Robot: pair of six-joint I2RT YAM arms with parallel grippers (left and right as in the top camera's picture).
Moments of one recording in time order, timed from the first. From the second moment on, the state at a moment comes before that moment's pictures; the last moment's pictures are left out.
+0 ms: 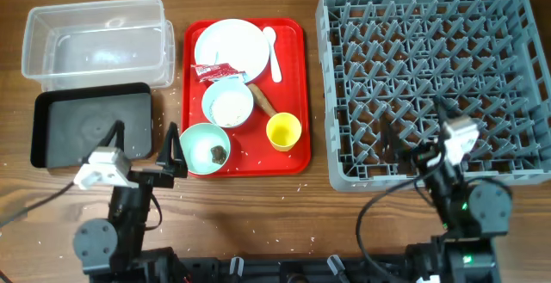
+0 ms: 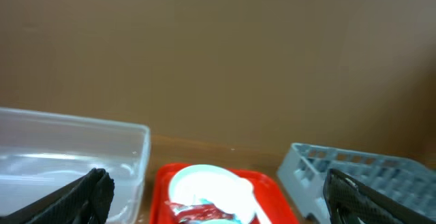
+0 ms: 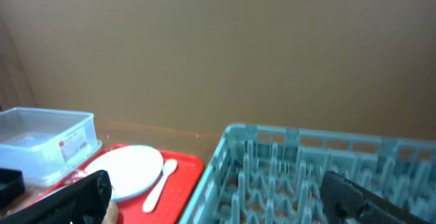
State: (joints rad) left arm 0.11 0.18 0.35 -0.07 0.24 -0.29; right arm 0.03 0.42 0.39 0.09 -0.29 0.04
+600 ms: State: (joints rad) left arm 0.08 1.31 1.32 -0.71 0.43 -0.29; right arm 0.03 1.10 1.32 -0.74 -0.47 -0.16
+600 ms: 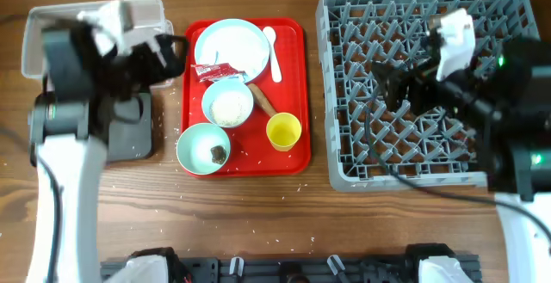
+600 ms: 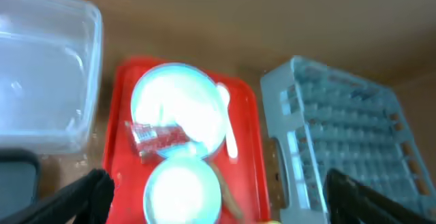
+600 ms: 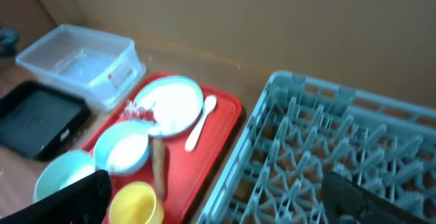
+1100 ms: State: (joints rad) left arm -0.17 1.86 1.55 -0.65 0.19 -0.43; right arm 0.03 1.28 1.38 -0.90 -0.47 -0.19
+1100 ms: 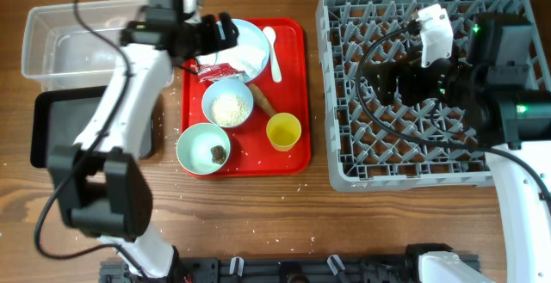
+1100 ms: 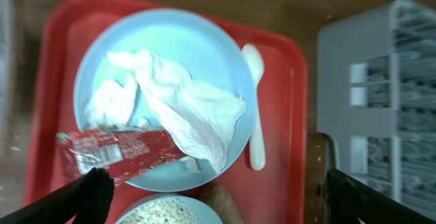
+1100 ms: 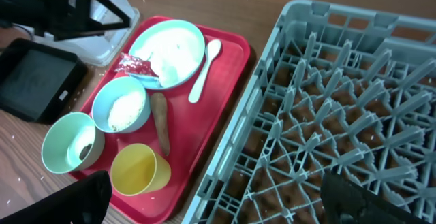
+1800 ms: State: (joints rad) left arm -0.29 2.18 1.55 -0.42 -0.14 -0.72; right arm 0.03 1.39 1.38 -0.96 -0.47 -0.11
